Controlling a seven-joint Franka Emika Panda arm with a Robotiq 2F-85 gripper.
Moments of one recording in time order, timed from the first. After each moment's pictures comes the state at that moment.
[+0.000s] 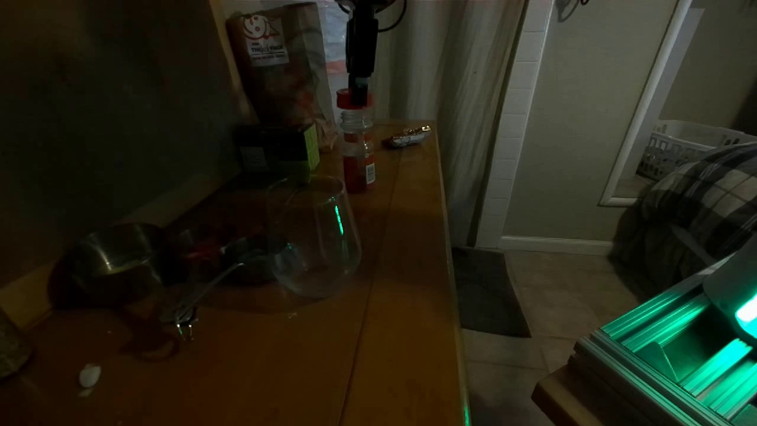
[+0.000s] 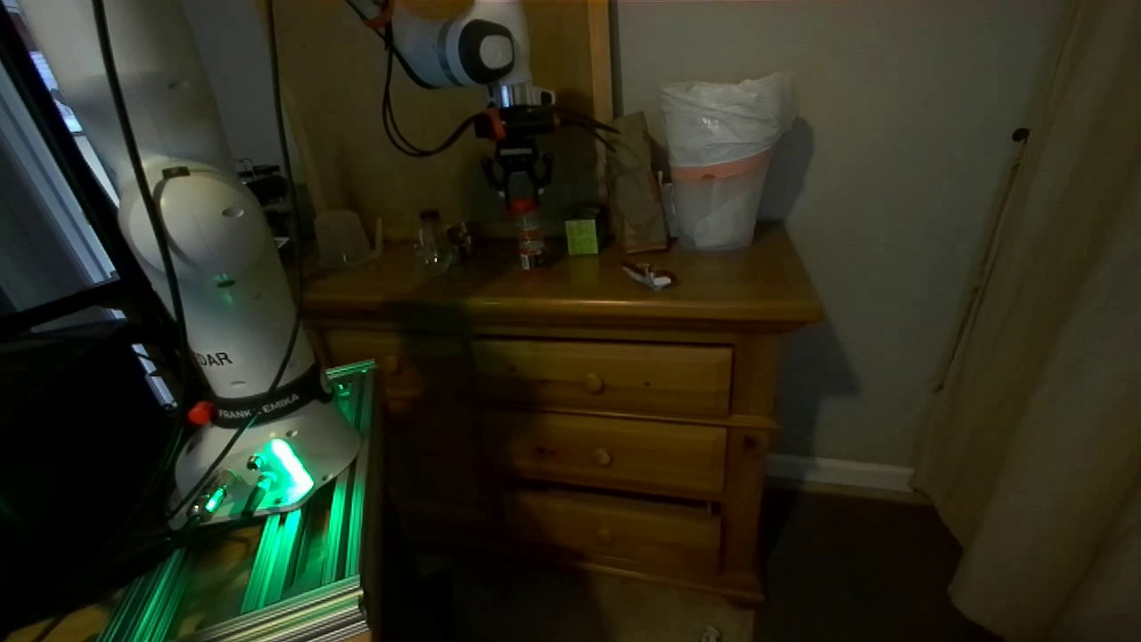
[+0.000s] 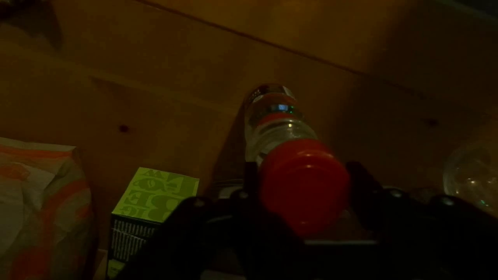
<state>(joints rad) 0.36 0.03 0.30 -2.19 0.07 2.30 -0.65</state>
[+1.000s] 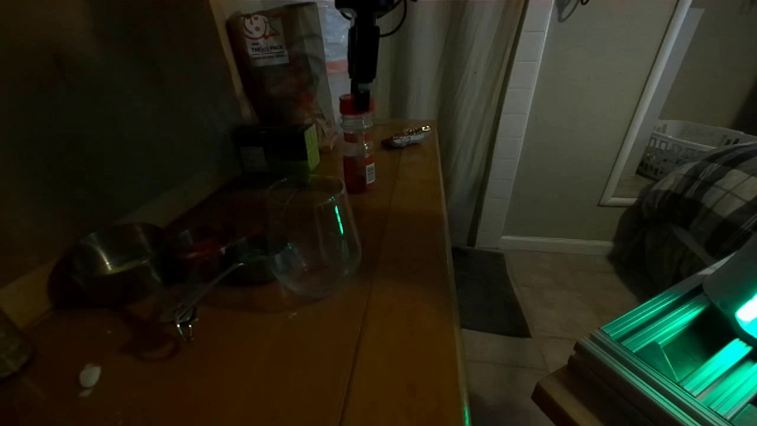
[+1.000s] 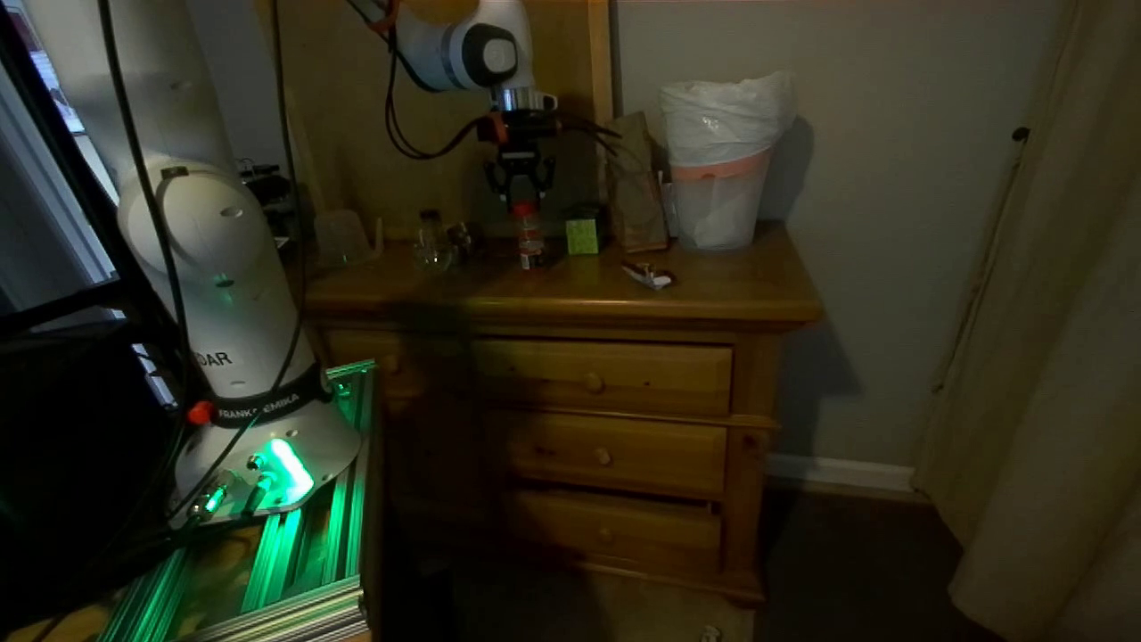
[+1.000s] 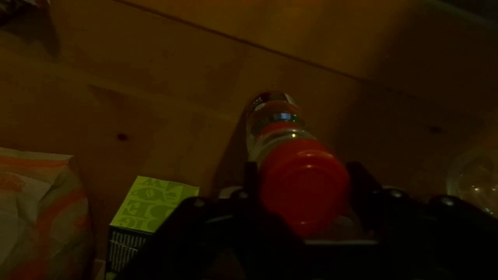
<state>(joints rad) 0.35 0.05 0.31 -2.19 0.06 2.30 -0.65</state>
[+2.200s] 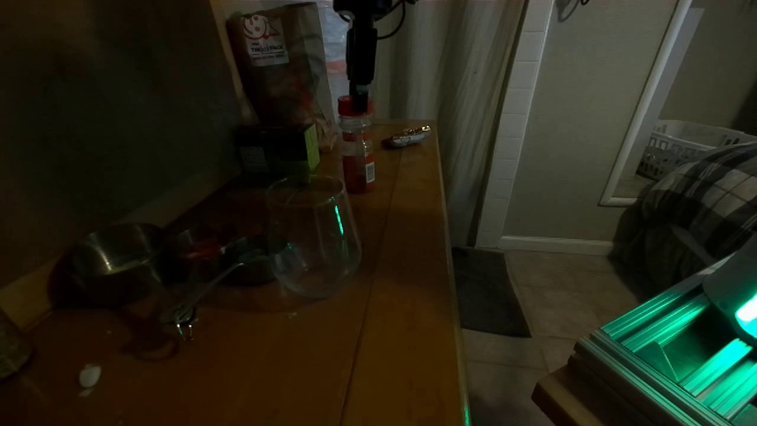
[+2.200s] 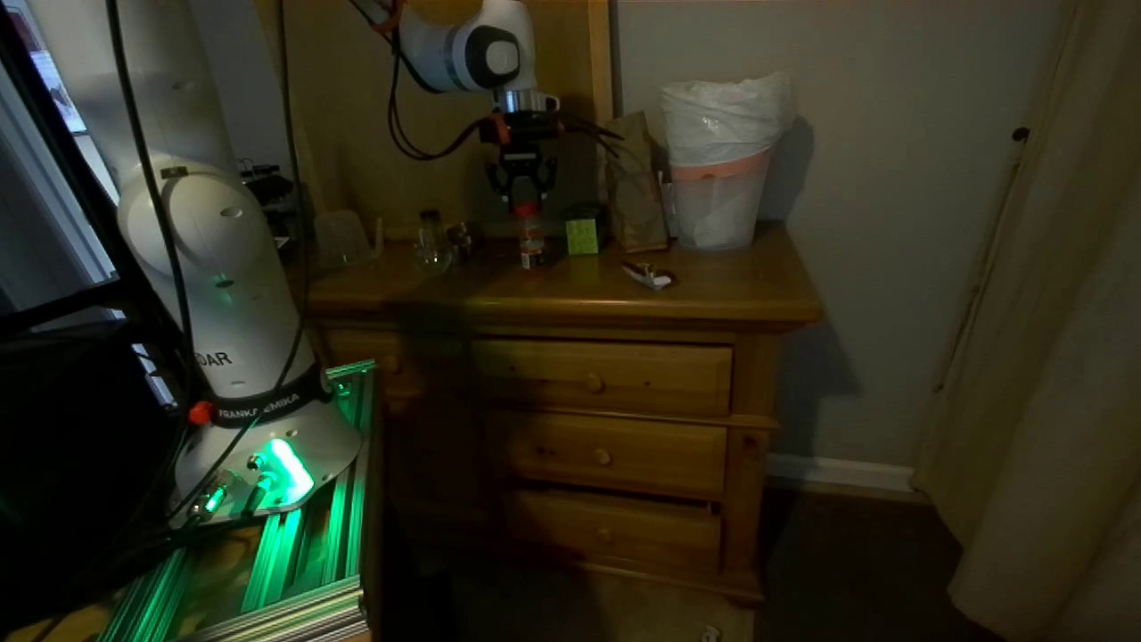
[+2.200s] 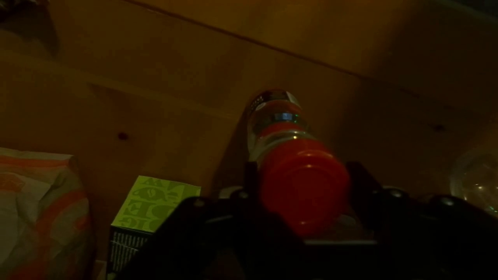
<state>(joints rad) 0.35 0.06 0.31 -2.18 0.06 2.30 -0.65</state>
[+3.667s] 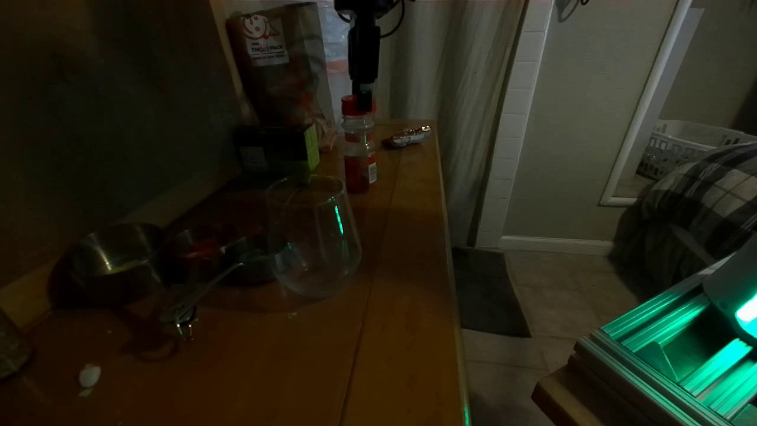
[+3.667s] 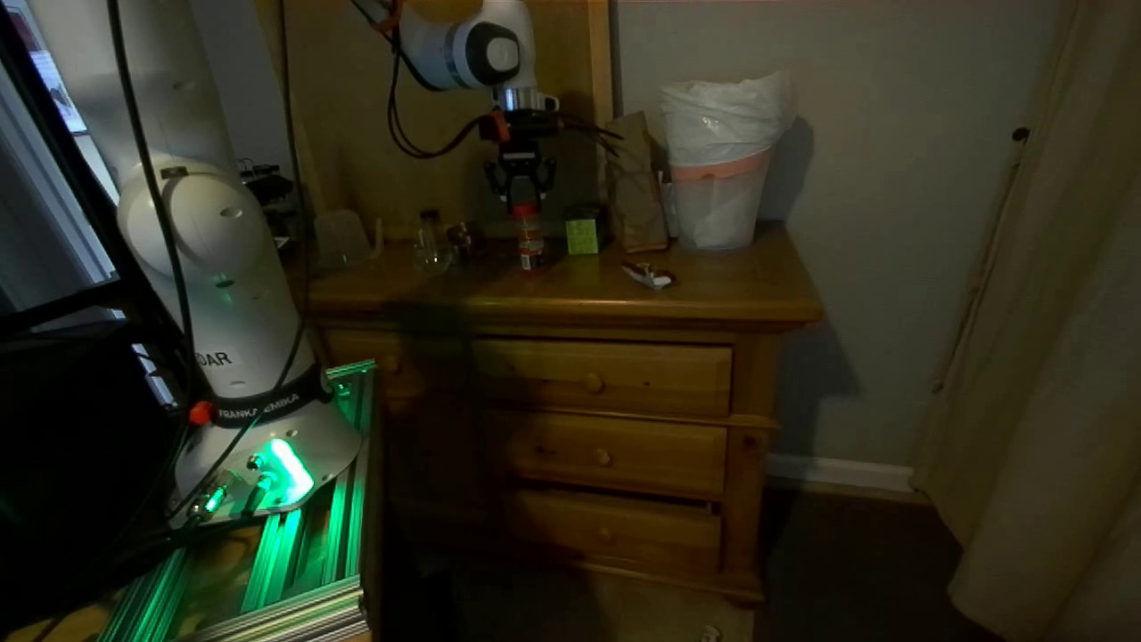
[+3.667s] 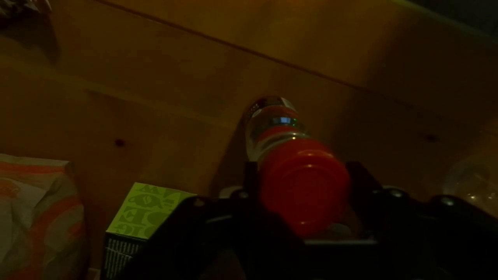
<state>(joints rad) 0.35 0.06 0.31 -2.17 0.04 2.25 -0.65</state>
